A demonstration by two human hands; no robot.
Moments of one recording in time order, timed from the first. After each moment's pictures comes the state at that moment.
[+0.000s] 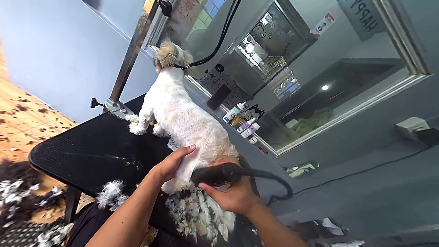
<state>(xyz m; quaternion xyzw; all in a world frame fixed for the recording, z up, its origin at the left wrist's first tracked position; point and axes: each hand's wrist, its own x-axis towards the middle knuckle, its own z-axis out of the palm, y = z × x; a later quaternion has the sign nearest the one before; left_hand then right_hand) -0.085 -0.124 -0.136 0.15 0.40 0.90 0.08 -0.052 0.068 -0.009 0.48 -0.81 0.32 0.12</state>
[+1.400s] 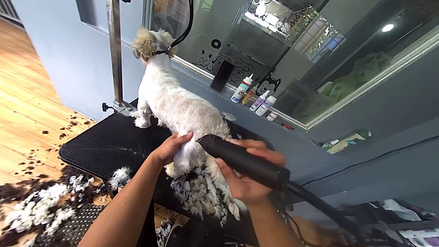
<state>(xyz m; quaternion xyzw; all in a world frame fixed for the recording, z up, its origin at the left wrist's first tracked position) -0.073 -0.114 -0.113 0.09 0.47 0.88 0.05 -0.043 0.097 -0.021 0.51 -0.59 0.53 0.33</state>
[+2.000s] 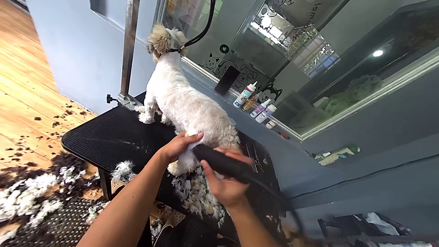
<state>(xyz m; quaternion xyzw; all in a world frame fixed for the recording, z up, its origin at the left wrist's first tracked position) -0.077 -0.112 -0.115 0.12 0.46 0.88 0.05 -0.037 0.072 -0.069 0.44 -0.66 0.52 0.32</state>
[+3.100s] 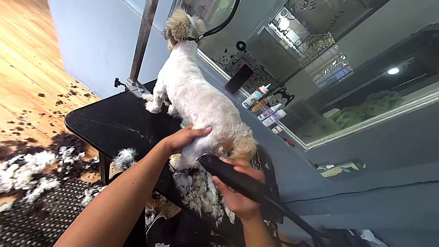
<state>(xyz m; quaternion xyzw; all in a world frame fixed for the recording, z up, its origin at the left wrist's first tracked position) -0.079 -0.122 -0.114 0.13 0.46 0.87 0.08 -0.040 0.109 -0.077 0.51 -0.65 0.52 0.23</state>
